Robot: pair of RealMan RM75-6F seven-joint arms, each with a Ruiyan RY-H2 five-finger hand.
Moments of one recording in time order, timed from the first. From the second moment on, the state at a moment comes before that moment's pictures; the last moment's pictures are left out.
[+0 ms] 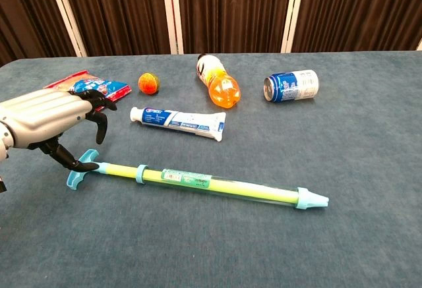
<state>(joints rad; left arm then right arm) -0.54 -1.55 -0.13 -1.46 1.32 1.01 0.60 0.05 -1.12 0.04 -1.57 -1.58 1.53 -0.12</state>
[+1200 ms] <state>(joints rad) -0.58 -1.66 -0.08 -1.37 1.27 1.01 0.62 0.05 -1.11 0.04 -1.59 -1.57 1.53 -0.11</state>
